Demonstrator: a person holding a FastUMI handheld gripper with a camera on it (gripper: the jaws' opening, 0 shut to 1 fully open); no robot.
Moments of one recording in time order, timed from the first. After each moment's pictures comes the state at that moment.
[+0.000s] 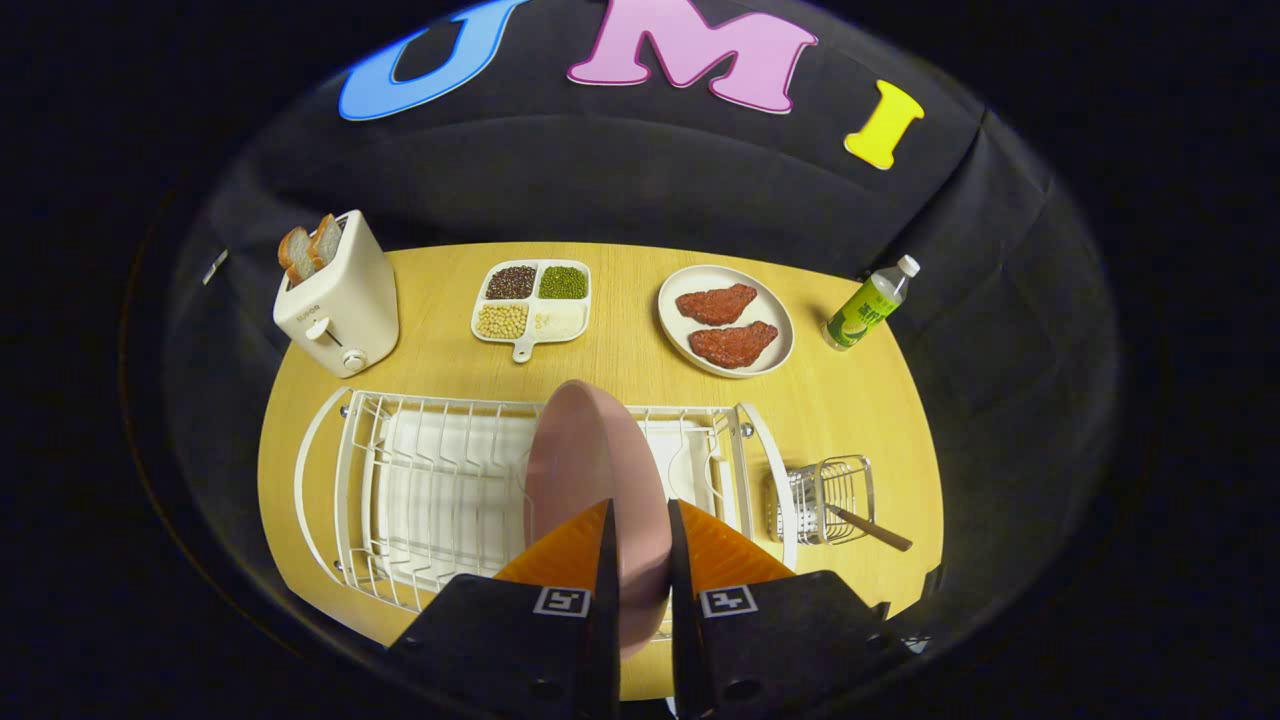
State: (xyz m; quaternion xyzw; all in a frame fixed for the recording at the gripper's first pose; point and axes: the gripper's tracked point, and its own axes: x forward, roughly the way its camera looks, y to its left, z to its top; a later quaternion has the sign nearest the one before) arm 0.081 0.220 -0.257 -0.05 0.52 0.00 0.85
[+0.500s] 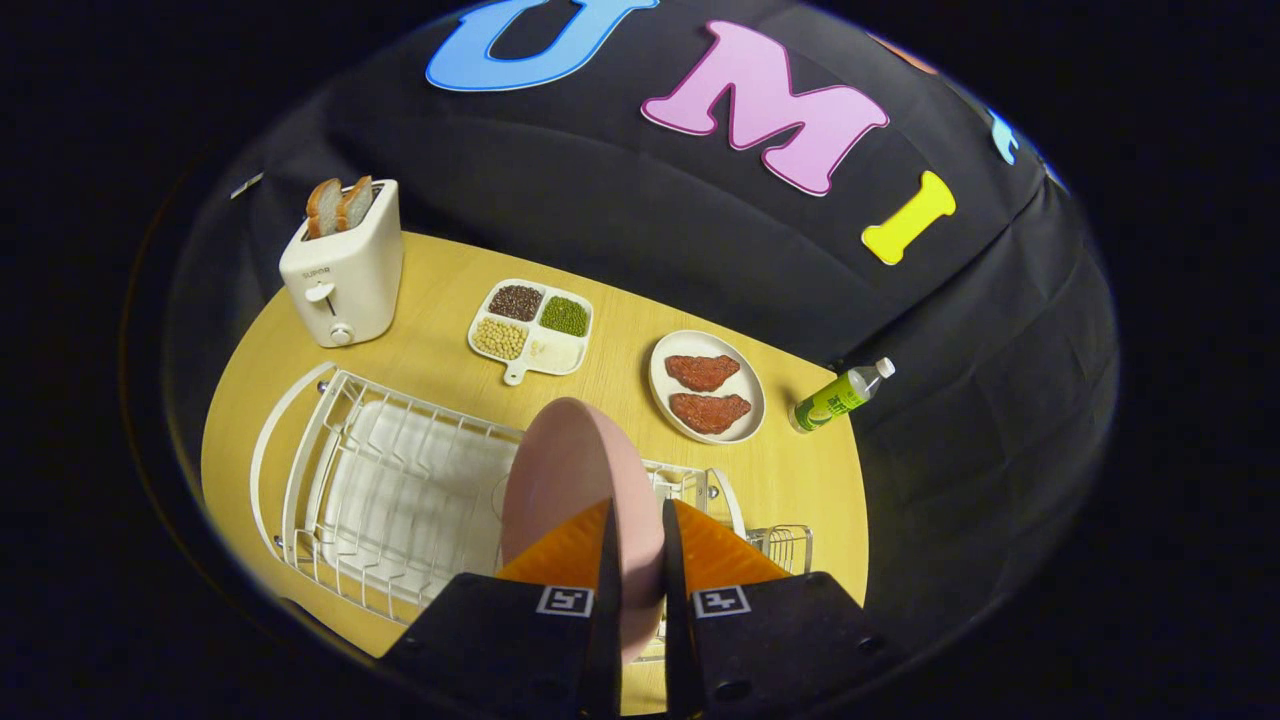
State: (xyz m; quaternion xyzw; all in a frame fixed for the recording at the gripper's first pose) arm 0.103 0.222 -0.233 -0.14 0.46 0.01 0.88
